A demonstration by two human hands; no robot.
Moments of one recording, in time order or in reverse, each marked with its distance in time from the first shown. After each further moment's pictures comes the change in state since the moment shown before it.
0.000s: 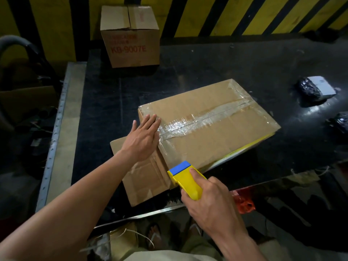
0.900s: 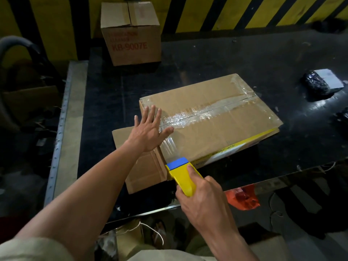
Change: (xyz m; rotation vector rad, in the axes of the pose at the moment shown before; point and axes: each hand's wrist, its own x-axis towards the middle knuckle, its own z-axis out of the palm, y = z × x) left_hand 0.028 0.000 -0.003 0.042 -0.137 -0.087; right_hand 0.004 -0.018 0.018 0.051 -0.004 0.064
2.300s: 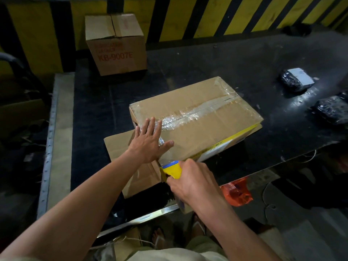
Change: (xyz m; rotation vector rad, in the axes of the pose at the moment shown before) left_hand -0.020 0.026 0.008 0.104 -0.049 0.096; right_hand 0.021 -0.031 -0.020 -0.124 -0.119 0.146
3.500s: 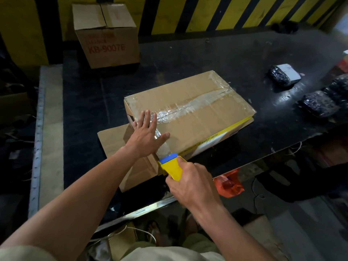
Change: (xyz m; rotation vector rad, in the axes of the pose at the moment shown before) left_hand 0.002 -0.005 0.009 -0.192 0.052 0.026; right_hand -0.017 0.007 0.026 -0.006 0.160 -0.066
